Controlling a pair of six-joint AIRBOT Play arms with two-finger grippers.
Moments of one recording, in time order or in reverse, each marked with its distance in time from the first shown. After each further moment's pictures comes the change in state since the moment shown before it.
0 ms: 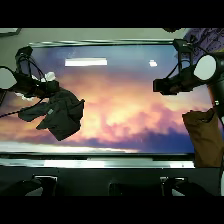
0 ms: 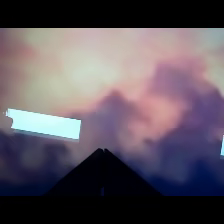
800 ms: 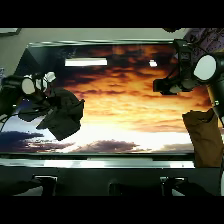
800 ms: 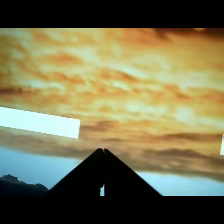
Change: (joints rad) left arm 0.084 -0.143 -0.184 0.047 0.008 0.013; right arm 0.000 0.000 0.000 -0.002 0.003 0.000
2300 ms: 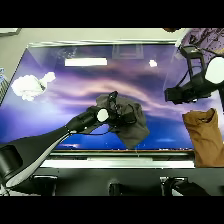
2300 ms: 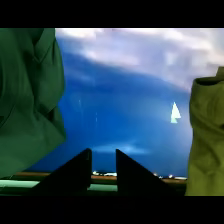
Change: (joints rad) left arm -0.634 -0.328 0.096 -0.608 0.625 -0.165; right arm 0.000 0.069 0.000 -0.163 0.198 -0.064
